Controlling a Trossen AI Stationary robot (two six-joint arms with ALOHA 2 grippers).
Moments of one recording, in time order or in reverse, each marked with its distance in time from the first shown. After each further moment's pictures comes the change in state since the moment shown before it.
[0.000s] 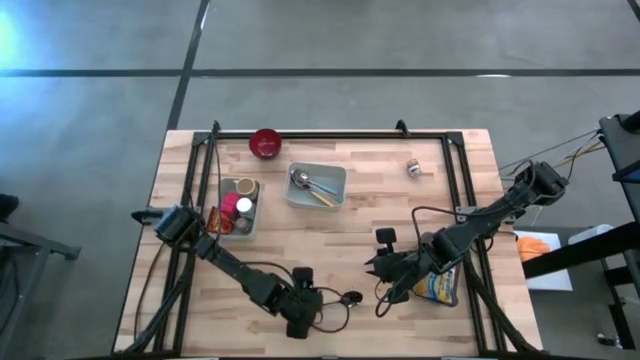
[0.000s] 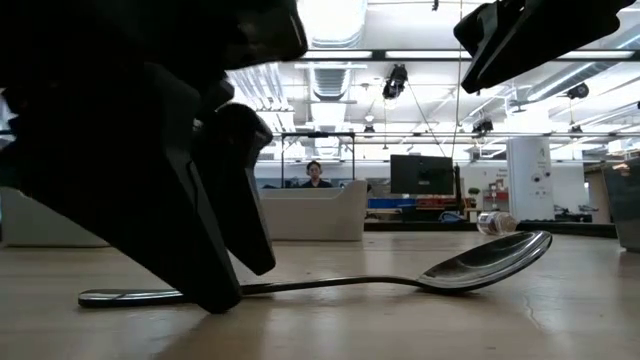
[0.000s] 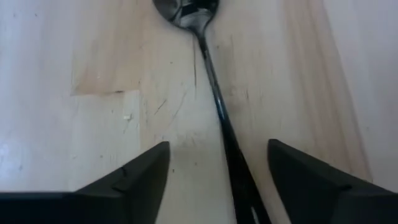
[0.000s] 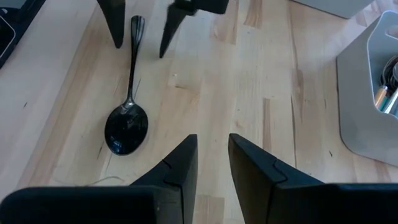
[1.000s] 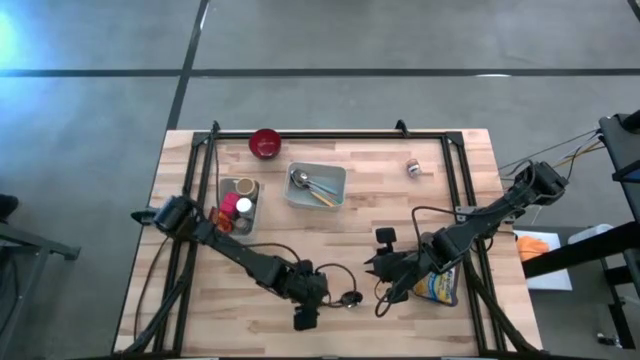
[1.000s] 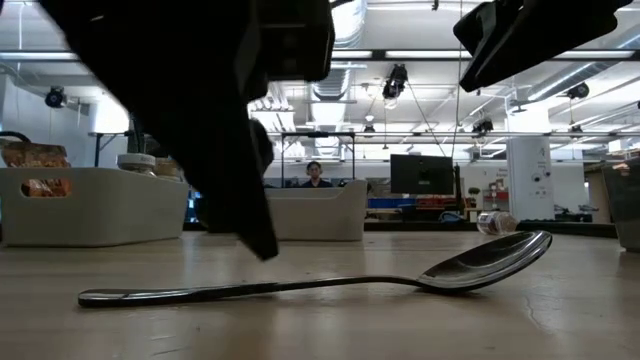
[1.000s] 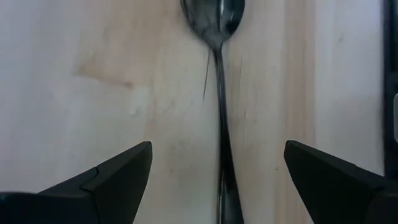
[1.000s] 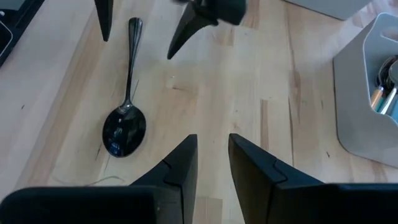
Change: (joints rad) left arm 0.099 -0.086 -0.002 0.020 0.232 -0.179; right arm 0.000 0.000 0.002 0.001 0.009 0.000
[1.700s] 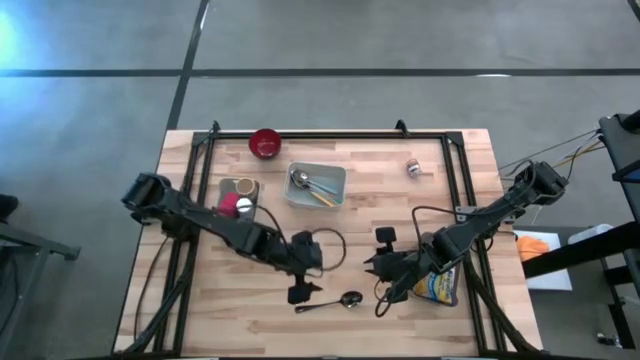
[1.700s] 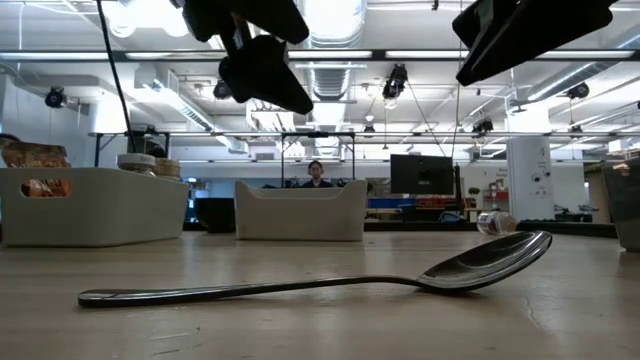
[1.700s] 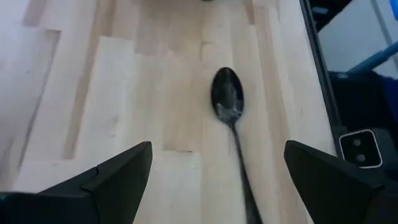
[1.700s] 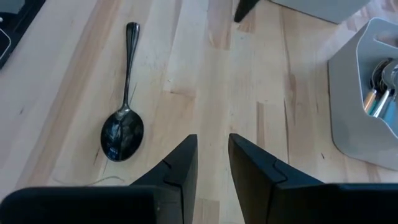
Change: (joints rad) left arm 0.118 -0.303 -0.122 0.046 -0.015 0.206; right arm 0.000 0.000 0.016 -0.013 0.012 0.000
